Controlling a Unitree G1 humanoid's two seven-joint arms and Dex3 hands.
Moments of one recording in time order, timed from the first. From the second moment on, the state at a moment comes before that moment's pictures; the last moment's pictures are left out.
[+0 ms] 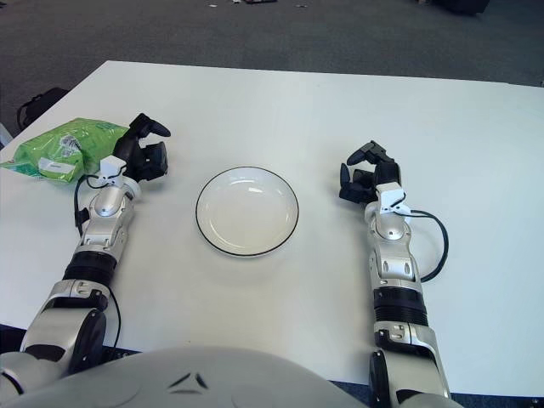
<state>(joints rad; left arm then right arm) -0.35 0.14 0.08 0.52 -0.04 -0.44 -0.08 -0.15 -0.25 -0.17 0.23 -0.02 -0.10 -0.11</state>
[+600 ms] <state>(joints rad) -0.36 0.15 0.08 0.54 -0.04 -0.48 -0.10 -0.15 -0.25 -0.17 0.22 -0.02 -0.09 -0.11</state>
